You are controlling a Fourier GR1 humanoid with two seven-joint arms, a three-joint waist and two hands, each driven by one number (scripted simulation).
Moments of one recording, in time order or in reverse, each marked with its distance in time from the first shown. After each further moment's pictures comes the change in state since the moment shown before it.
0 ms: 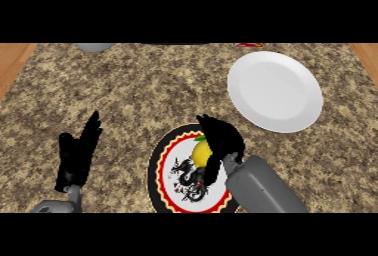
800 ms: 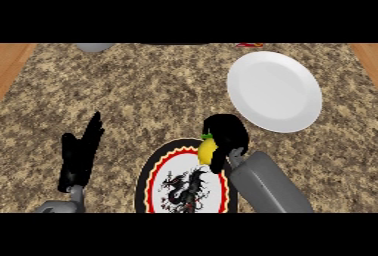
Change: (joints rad) left arm 0.005 -0.047 0.034 -0.001 -0.046 -0.028 0.005; right arm -0.014 -0.016 -0.034 0.051 0.193 -0.068 -0.148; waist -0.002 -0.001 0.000
